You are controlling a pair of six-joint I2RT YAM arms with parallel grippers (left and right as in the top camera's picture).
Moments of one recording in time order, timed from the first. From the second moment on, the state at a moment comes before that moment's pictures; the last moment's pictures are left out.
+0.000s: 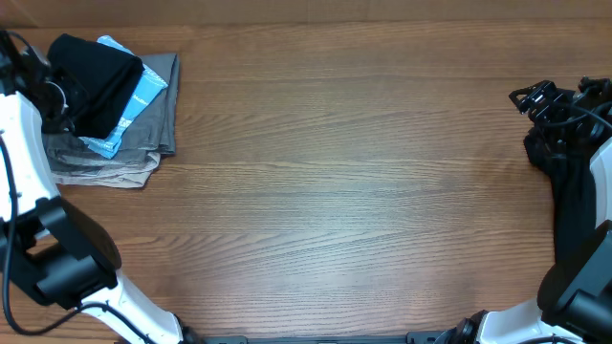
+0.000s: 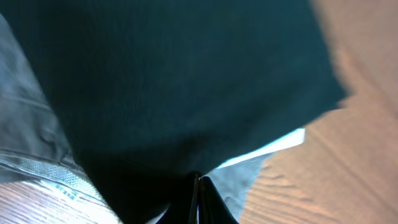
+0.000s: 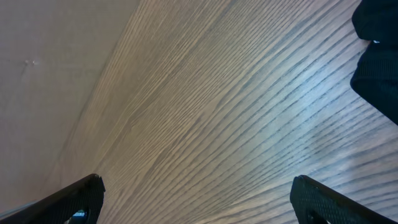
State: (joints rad) left arm 0.49 2.00 1.87 -0.96 0.26 -0.31; right arm -0.50 1.73 1.33 -0.59 -0.54 0.44
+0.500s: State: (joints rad) left arm 0.49 2.12 1.87 -0.99 0.34 -0.28; right arm -0.50 1.73 1.33 -0.59 -0.54 0.44
